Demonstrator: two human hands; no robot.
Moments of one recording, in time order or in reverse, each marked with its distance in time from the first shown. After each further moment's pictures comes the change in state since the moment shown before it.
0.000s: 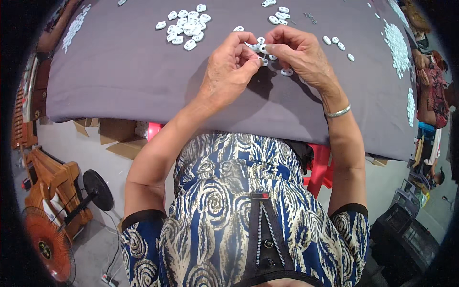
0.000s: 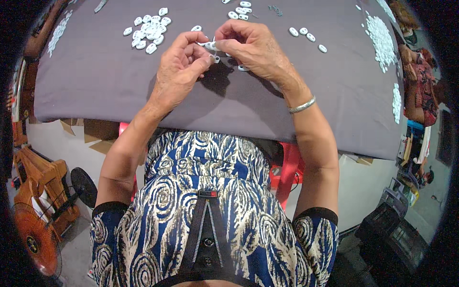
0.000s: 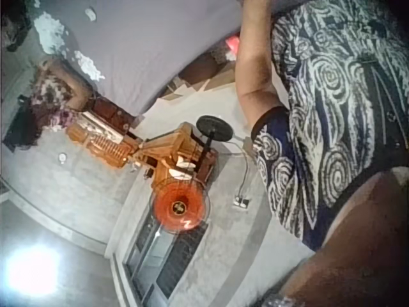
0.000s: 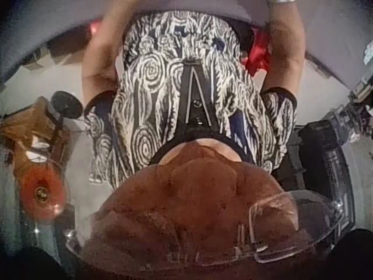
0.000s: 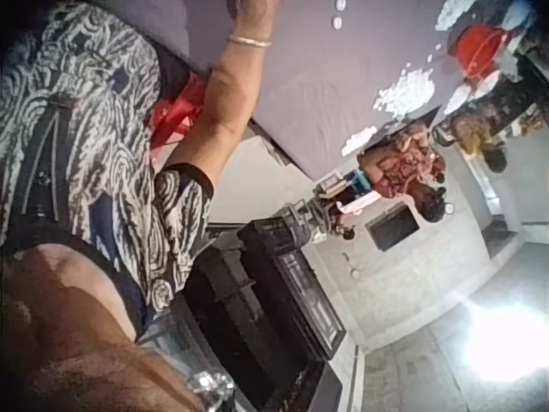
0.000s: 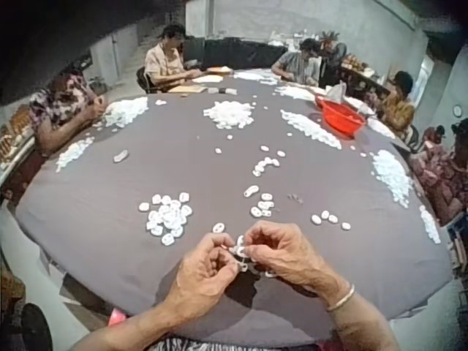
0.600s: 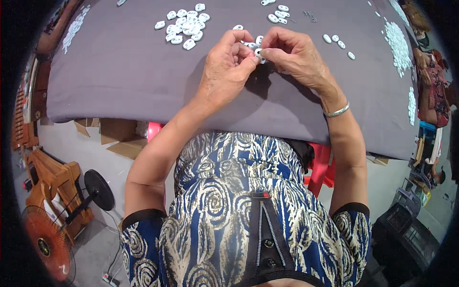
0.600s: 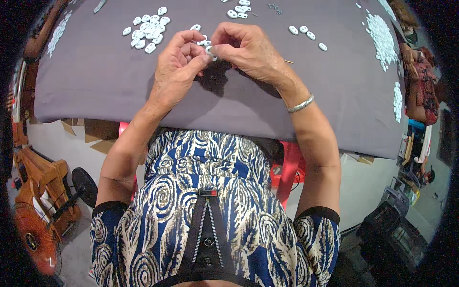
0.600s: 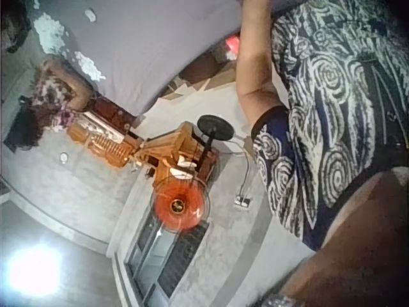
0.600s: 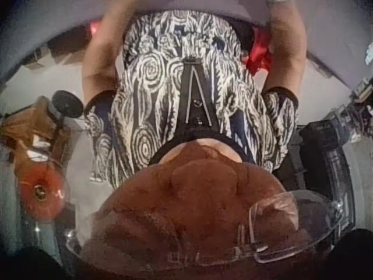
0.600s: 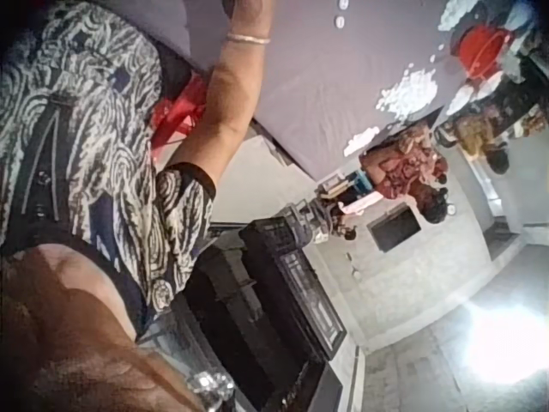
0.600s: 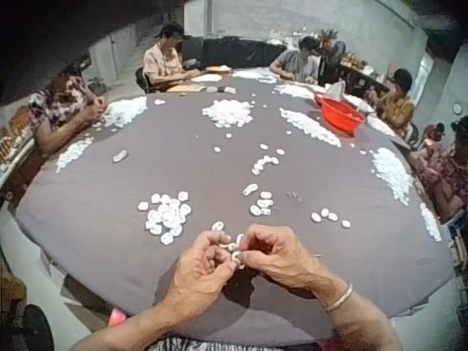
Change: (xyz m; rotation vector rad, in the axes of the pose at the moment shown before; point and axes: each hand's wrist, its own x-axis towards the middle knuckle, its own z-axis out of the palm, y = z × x) left_hand 0.001 -0.003 0.001 -0.090 0.064 0.022; right_hand -0.001 0.003 0.003 0.016 -0.088 0.012
